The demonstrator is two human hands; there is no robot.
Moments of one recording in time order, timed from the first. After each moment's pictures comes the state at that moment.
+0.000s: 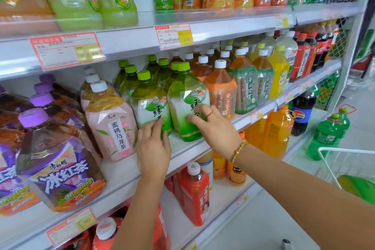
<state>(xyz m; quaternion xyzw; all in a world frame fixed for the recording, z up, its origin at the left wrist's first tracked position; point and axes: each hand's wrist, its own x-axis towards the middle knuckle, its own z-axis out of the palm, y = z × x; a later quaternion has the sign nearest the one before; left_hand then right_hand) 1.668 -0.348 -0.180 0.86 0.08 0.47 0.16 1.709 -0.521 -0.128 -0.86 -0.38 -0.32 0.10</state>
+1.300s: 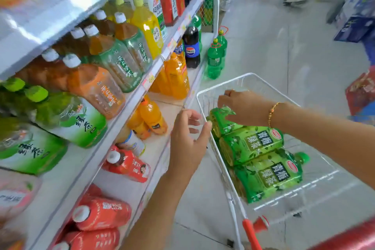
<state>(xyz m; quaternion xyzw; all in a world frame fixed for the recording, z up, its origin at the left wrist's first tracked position) 1.596 -0.621 -0.104 0.80 -0.17 0.02 0.57 1.610 -0.811 -0.062 -0.99 -0.07 0.11 0.04</state>
